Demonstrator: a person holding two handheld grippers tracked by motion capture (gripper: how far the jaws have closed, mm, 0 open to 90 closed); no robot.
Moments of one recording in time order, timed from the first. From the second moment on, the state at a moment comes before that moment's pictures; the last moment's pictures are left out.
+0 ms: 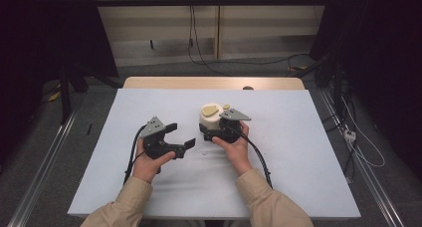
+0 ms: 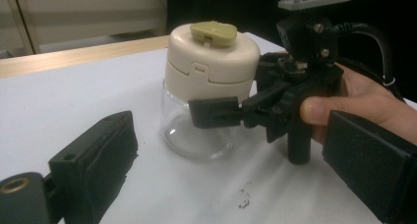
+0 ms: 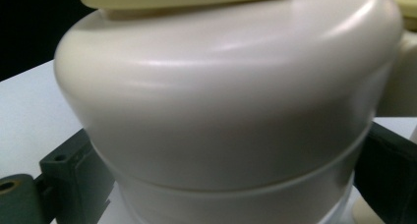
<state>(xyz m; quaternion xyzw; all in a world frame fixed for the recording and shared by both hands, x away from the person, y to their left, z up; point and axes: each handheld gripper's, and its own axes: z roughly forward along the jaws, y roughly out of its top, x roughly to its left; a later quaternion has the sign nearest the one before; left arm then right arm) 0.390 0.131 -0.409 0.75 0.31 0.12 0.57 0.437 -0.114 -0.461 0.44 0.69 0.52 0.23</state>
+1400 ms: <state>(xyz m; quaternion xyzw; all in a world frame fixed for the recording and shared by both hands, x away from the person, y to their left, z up) 0.426 0.092 -0.390 0.78 0.31 0.11 0.54 0.437 -0.115 -0.462 0.45 0.69 0.52 0.22</state>
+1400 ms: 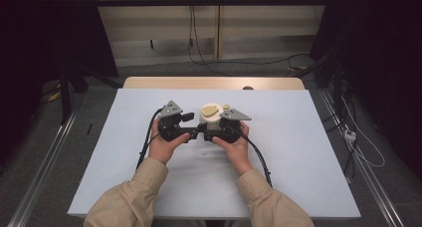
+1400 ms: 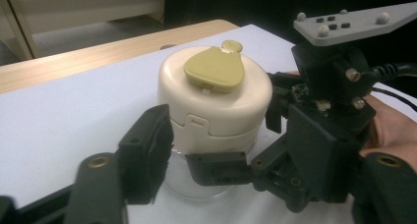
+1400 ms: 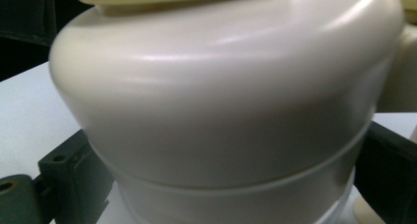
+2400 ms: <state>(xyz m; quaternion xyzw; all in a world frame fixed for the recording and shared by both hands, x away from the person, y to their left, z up) 0.434 0.095 -0.380 0.79 0.33 0.09 0.51 0.436 -0.114 -0.461 0.45 0.70 0.51 0.23</state>
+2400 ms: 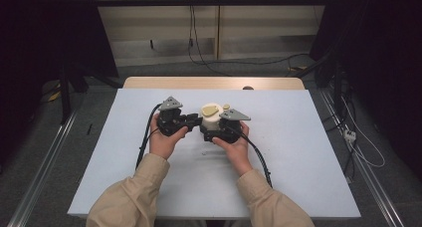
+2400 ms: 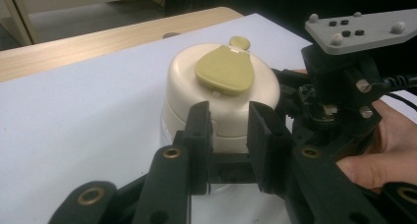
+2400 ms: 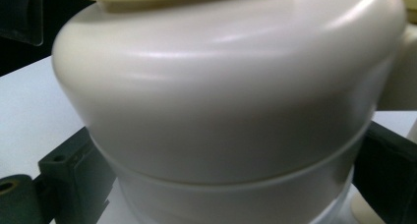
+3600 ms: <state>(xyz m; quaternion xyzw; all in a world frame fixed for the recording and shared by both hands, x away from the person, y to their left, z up) 0.444 0.088 -0.381 0.81 0.33 0.08 0.49 0.436 -0.114 -0.461 0.45 0.70 0.51 0.23</state>
